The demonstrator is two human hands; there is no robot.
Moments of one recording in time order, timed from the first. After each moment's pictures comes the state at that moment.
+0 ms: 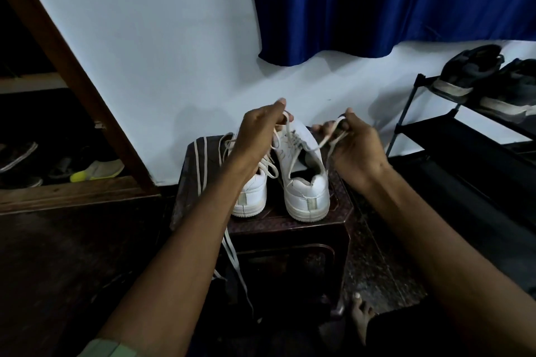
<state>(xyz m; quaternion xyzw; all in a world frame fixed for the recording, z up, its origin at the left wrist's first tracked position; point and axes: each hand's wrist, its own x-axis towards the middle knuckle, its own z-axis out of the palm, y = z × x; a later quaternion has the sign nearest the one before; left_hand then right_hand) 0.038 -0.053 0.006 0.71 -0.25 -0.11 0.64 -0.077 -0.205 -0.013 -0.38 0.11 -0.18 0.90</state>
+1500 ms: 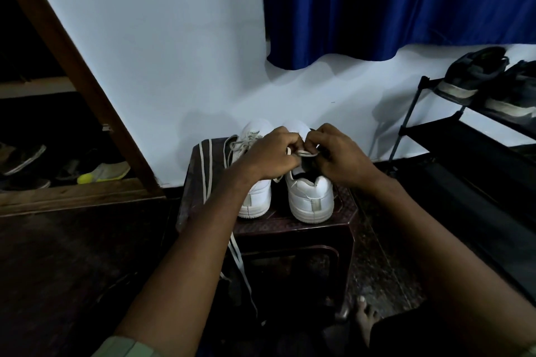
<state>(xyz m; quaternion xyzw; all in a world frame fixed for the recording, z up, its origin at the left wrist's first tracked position) 0.041 -0.048 -0.012 0.84 -0.45 -0.09 0.29 -0.068 -0.207 -0.032 -0.94 0.01 -0.21 0.25</state>
